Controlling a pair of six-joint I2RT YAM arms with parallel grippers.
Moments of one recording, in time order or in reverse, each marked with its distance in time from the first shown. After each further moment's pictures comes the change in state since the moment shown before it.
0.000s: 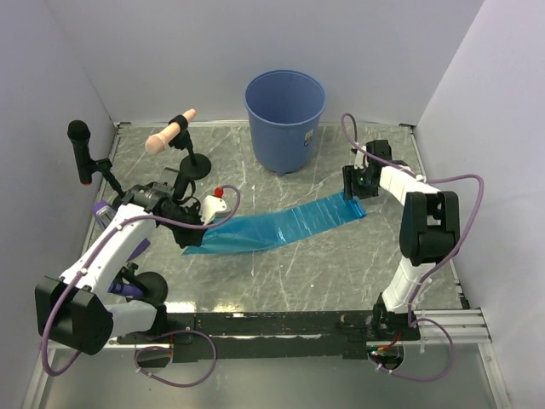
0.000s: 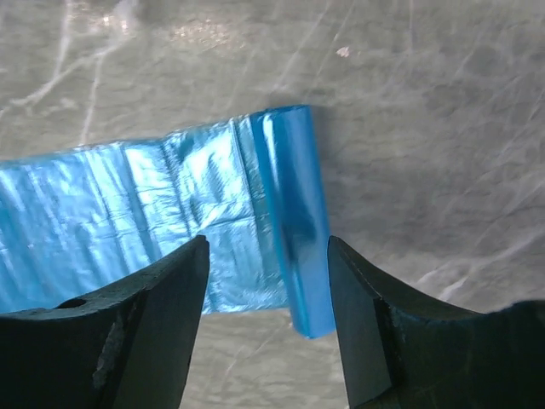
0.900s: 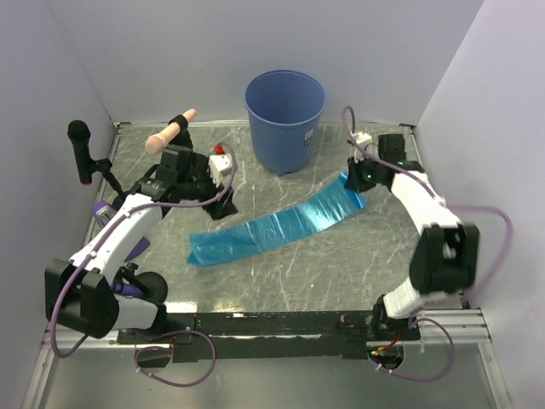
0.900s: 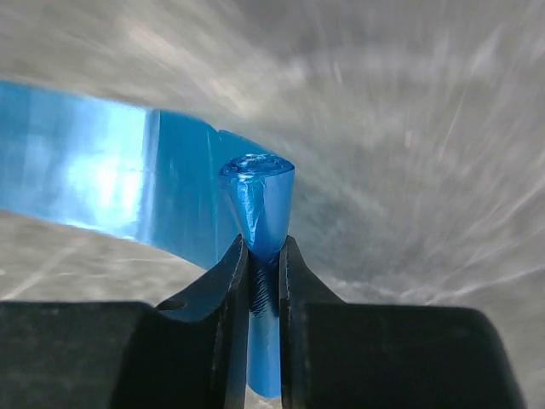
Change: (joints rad) left arm 0.002 0.086 0.047 0.512 0.212 -0.290; right arm 0.005 -0.196 -0.019 -0.054 -0.211 -0.270
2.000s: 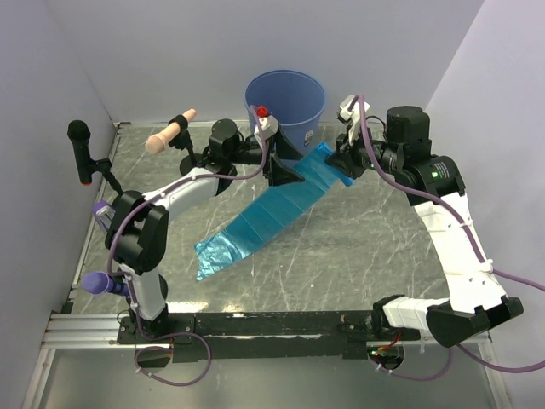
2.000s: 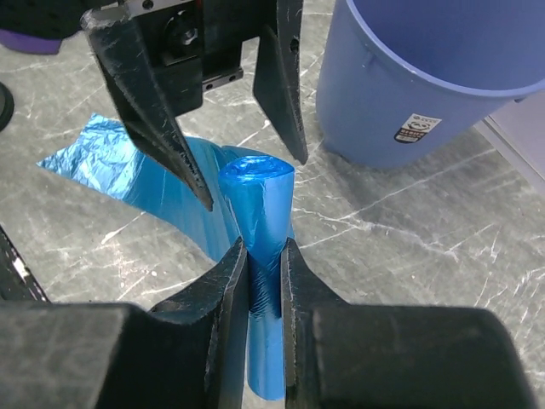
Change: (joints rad) left arm -0.208 0.528 0.282 1.215 0.523 -0.729; right arm 0.303 -0.355 0.447 -0.338 -0.072 0.009
